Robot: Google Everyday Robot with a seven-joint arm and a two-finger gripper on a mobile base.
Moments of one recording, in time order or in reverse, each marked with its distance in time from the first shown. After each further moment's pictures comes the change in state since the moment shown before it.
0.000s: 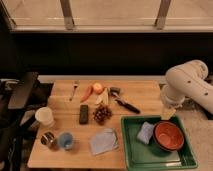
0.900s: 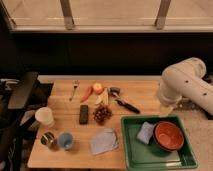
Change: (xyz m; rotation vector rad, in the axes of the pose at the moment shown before) arm -0.033 -0.007 -0.022 0.061 -0.006 -0.115
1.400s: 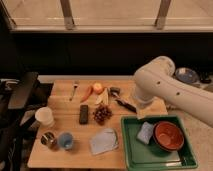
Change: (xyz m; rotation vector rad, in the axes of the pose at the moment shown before) arm -0.125 0.010 -0.010 -0.014 -0.074 -0.278
